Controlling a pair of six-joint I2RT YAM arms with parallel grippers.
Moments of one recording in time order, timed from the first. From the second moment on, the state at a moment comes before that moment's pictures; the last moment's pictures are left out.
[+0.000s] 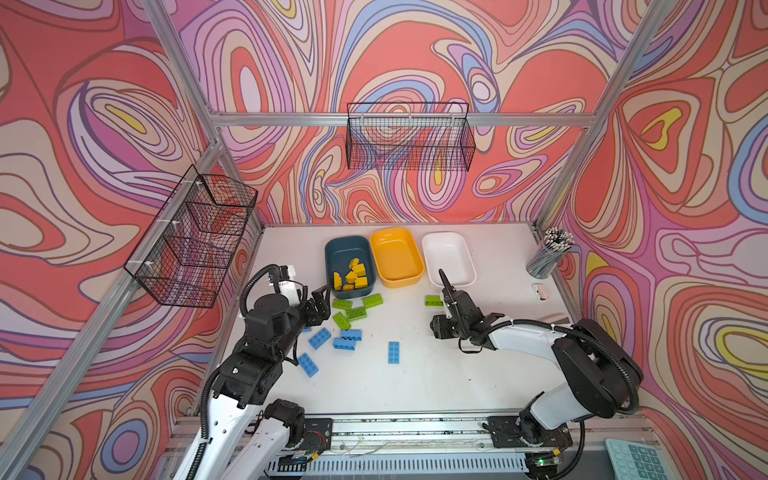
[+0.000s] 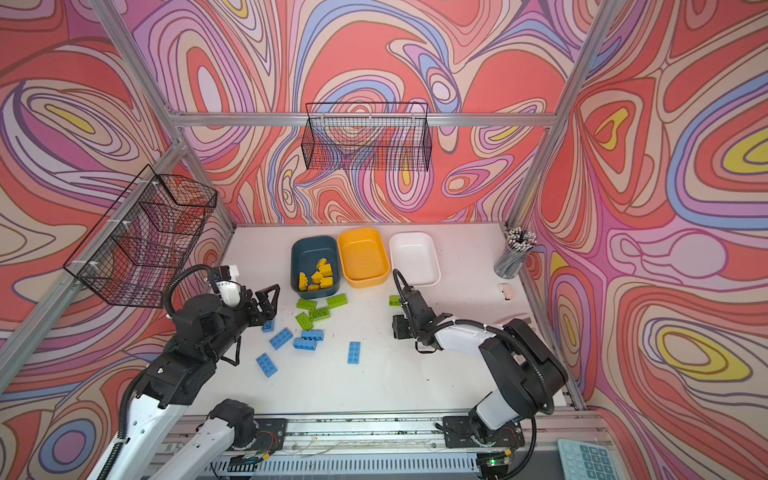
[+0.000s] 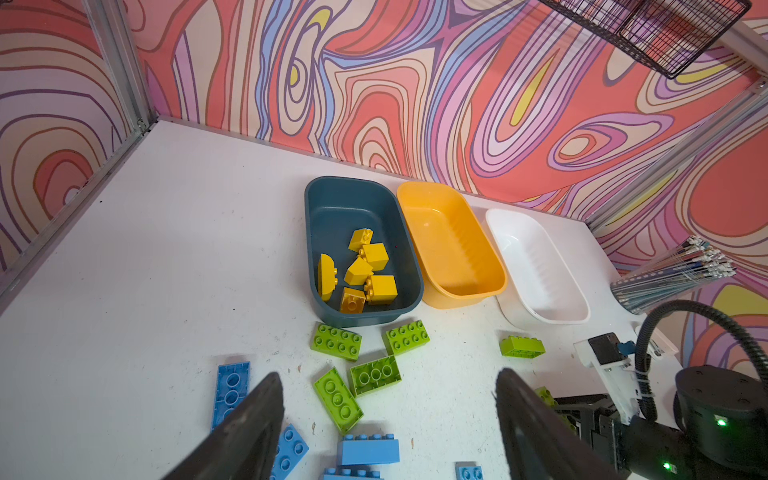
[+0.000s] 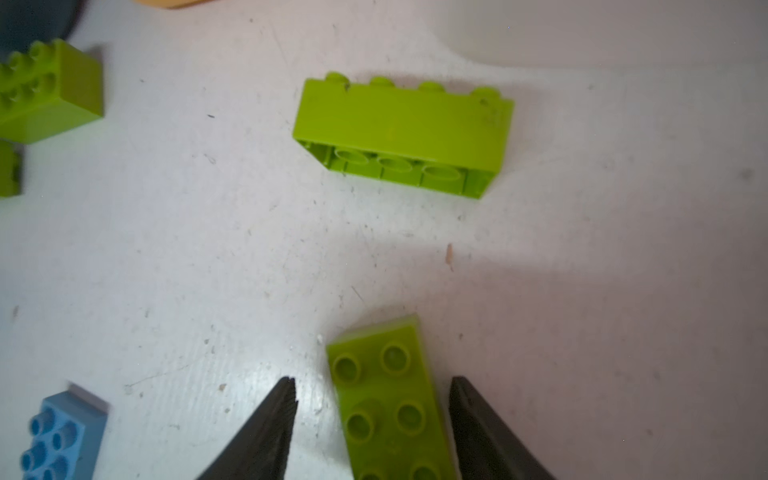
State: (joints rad) left arm -0.32 0.63 0.82 -0.54 -0.12 -0.42; right arm 0.60 1.56 0.69 -0.10 0.05 0.45
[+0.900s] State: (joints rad) left arm -0.32 0.61 0.82 -0.54 -0.12 -0.42; right arm 0.72 1.61 1.10 -0.30 0.17 0.45
